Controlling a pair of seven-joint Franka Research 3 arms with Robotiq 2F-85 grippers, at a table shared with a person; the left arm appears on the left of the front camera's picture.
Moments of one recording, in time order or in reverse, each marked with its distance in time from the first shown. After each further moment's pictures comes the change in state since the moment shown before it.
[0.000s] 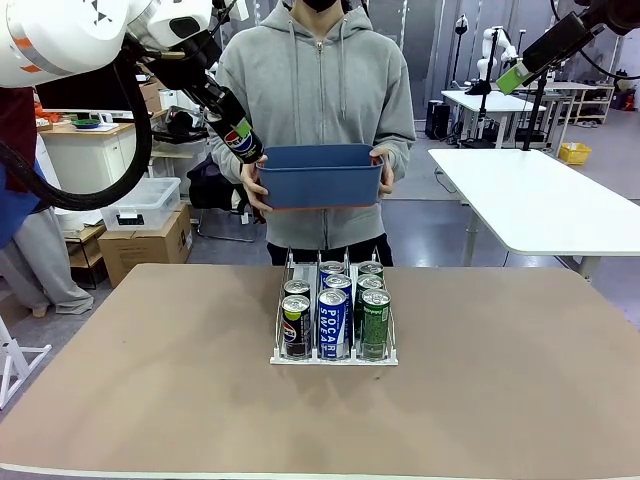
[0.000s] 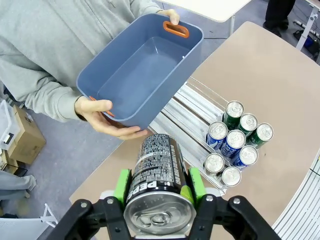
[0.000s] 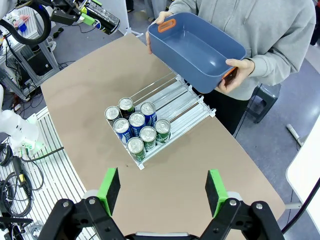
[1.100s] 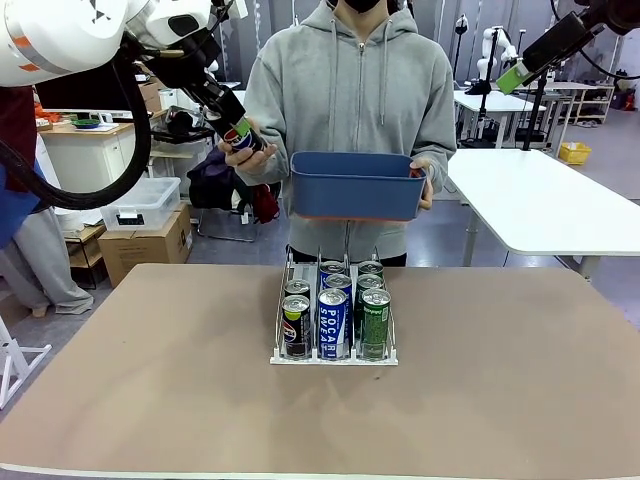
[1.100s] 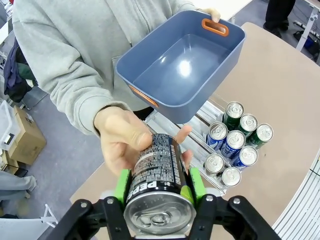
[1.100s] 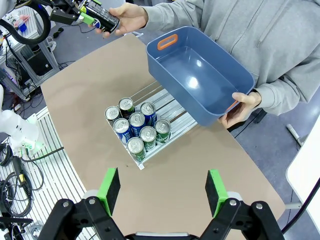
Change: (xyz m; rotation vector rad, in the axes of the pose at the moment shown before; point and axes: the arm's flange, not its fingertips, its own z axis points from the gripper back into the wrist) left arm 0.000 0.000 0.002 0.002 -0.004 0.000; right arm 0.000 0.000 0.000 0.000 0.000 0.000
